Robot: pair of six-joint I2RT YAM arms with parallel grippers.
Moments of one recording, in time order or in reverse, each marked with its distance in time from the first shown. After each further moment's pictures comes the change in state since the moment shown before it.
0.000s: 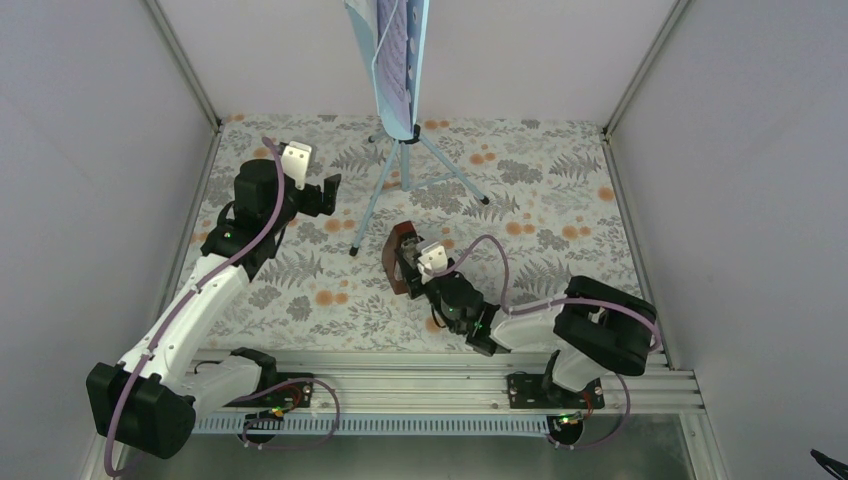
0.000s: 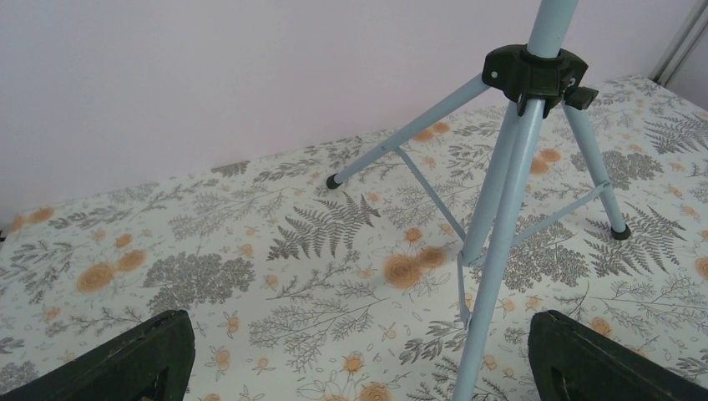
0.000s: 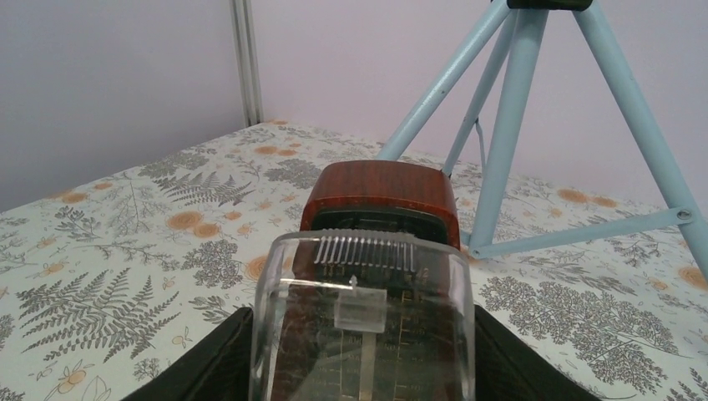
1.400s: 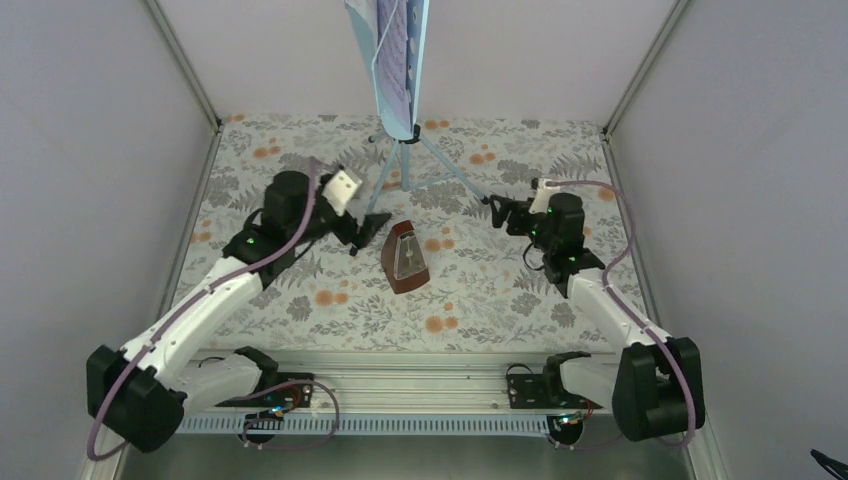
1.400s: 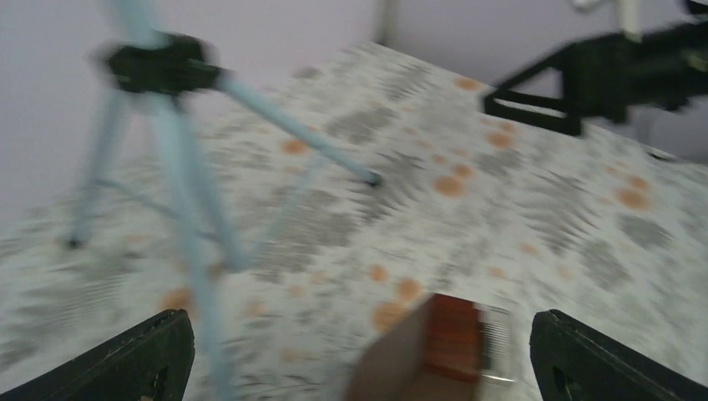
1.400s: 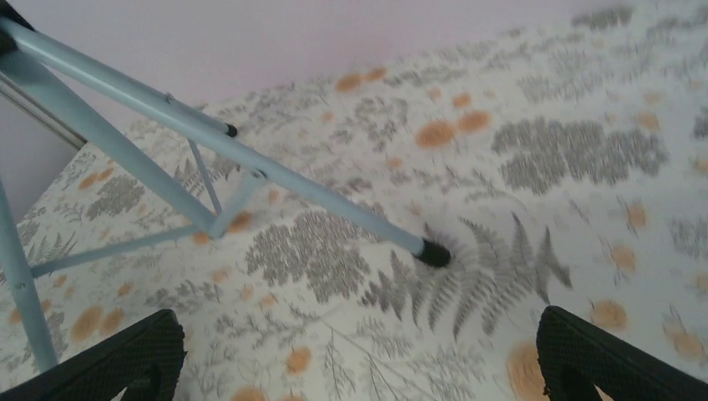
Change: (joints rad) left arm -0.156 -0.002 -0.039 0.044 0.295 0.094; right arm -0.900 -0.410 0.200 -0.906 -0.712 0.276
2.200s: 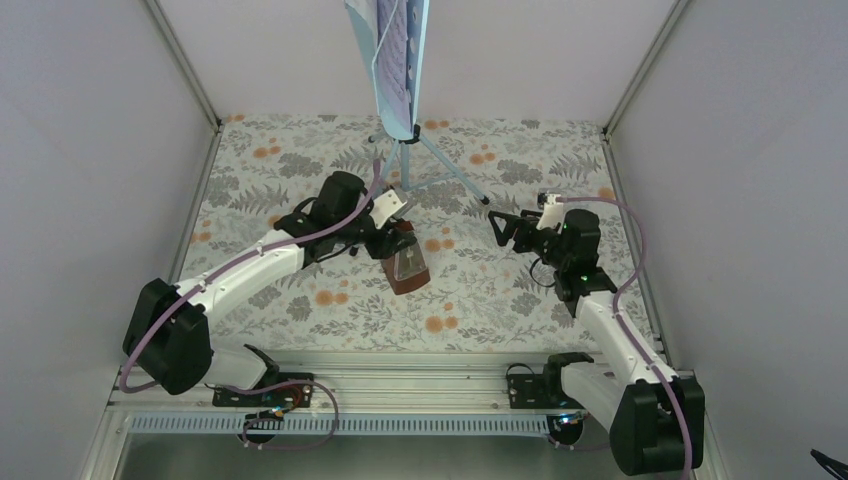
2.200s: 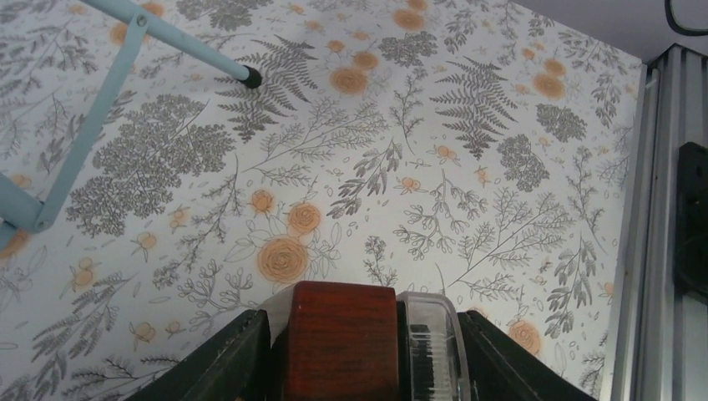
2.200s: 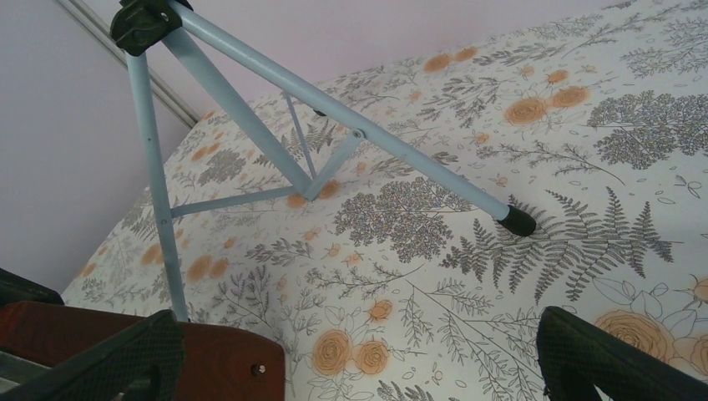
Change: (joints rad) left arm -0.155 0.316 0.087 -0.092 0.166 0.043; right arm -0.129 -0.162 -0.109 -0.056 -0.314 0.038
